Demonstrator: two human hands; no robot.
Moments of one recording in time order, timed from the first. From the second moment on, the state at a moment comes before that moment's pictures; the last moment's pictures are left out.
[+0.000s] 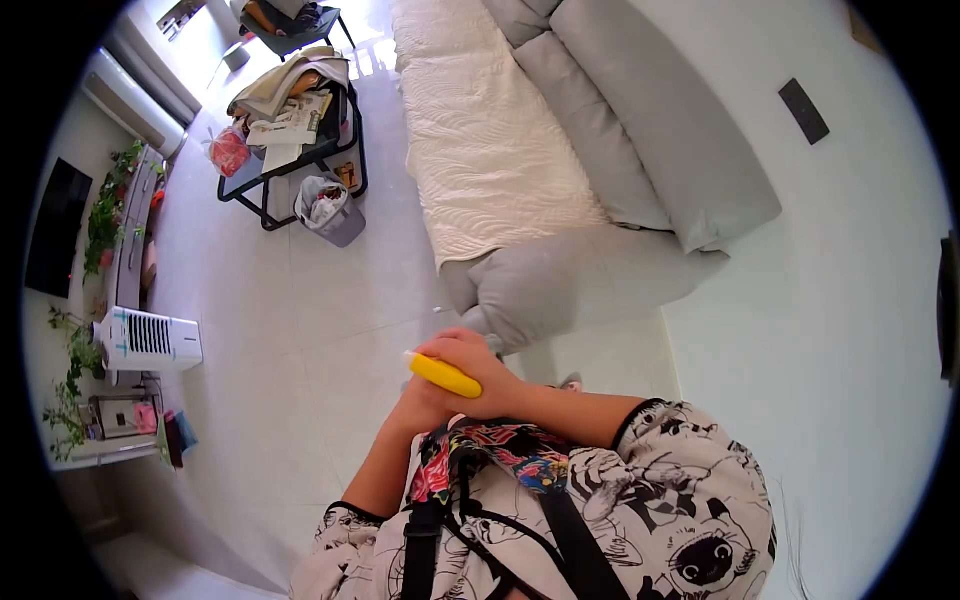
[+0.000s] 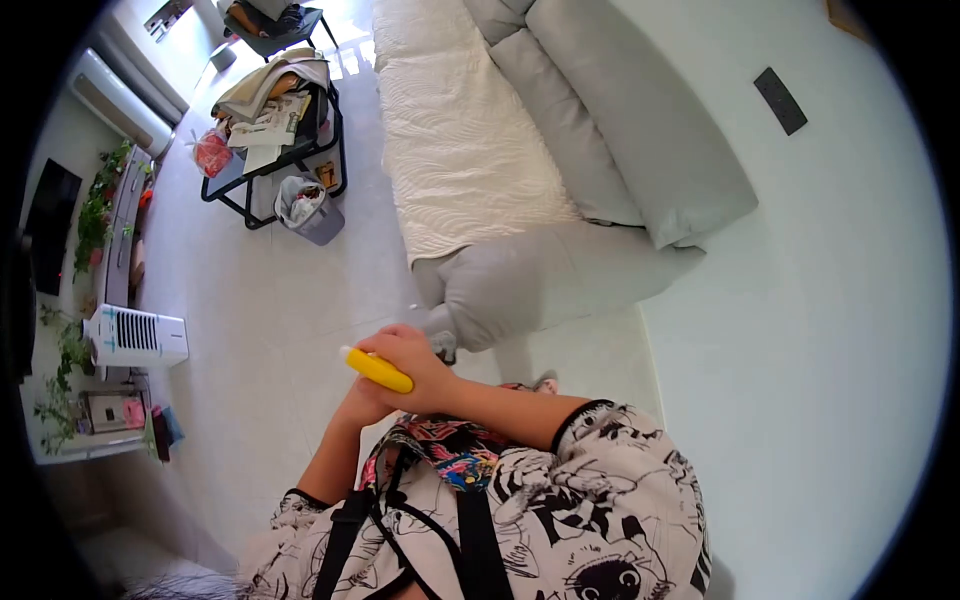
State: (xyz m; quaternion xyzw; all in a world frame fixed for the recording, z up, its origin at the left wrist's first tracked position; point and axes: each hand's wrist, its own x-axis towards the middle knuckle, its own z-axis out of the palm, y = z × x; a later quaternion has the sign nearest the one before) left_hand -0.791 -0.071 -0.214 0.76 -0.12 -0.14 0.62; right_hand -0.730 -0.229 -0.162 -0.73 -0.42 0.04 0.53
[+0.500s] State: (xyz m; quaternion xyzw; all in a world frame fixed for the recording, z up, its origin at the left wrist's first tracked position) left_hand -0.684 0.122 -0.173 0.85 -0.21 0.05 0.49; right_hand -0.672 -0.077 -0.184 -0.79 -0.20 0.10 0.57
